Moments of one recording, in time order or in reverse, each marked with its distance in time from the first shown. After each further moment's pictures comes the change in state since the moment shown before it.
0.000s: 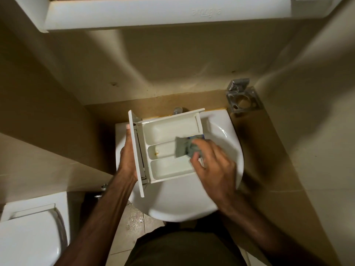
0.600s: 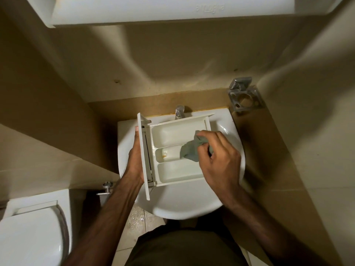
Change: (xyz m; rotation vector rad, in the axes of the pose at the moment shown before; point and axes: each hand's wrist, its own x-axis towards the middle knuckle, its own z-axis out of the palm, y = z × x) left_hand -0.012 -0.011 0.009 -0.003 -0.082 -0.064; right_hand 0.016 -0.001 -0.006 0.137 -0.066 0.182
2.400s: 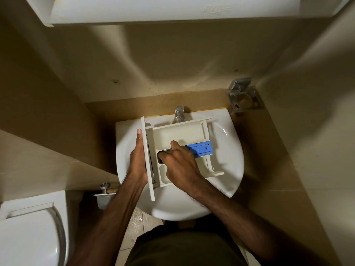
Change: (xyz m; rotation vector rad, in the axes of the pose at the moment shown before) left_hand 0.013 -0.011 -0.001 0.024 0.047 -0.004; right_hand -0.006 -0.028 0.076 -0.318 -0.662 -0.243
